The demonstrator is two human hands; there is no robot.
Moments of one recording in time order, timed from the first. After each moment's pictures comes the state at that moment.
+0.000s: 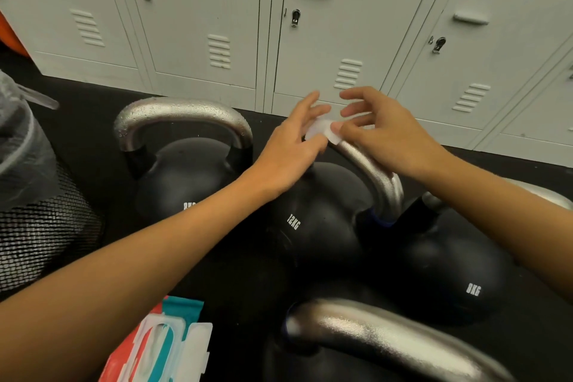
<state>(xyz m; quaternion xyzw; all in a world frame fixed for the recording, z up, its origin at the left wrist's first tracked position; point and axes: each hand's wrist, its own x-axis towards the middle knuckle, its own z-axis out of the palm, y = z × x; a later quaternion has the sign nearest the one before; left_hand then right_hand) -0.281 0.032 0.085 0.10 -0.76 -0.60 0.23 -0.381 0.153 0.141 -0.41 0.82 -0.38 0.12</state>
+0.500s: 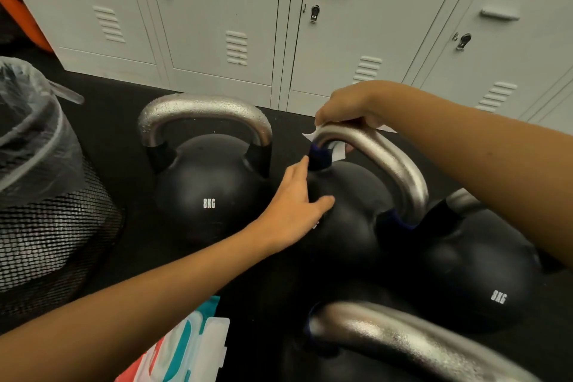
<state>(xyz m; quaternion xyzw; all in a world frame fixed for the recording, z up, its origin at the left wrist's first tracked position) -0.243 0.047 0.037 0.22 -0.81 -0.53 0.11 -0.389 0.056 0.157 -0.29 0.89 -0.11 0.33</state>
